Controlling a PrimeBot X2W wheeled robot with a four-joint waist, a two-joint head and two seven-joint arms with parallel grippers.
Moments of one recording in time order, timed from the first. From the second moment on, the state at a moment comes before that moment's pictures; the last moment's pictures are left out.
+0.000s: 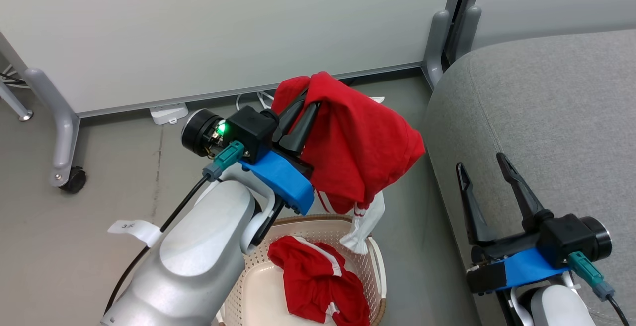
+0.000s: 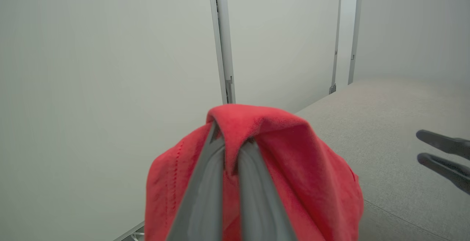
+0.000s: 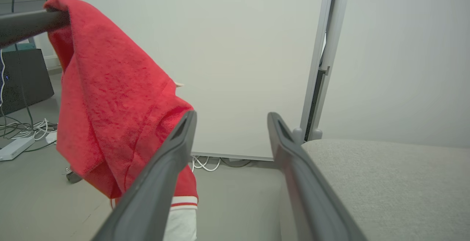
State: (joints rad) left arm -0.71 0.14 -0.73 0.54 -0.49 -0.09 -0.26; right arm -0.15 -0.05 0.04 0.14 0.02 0.13 -0.26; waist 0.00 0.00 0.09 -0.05
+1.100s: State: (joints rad) left arm -0.72 0.13 -0.79 0.48 -0.47 -0.09 -0.26; right arm -0.49 -0.06 0.35 0.37 -0.01 0.13 -0.26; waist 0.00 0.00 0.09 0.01
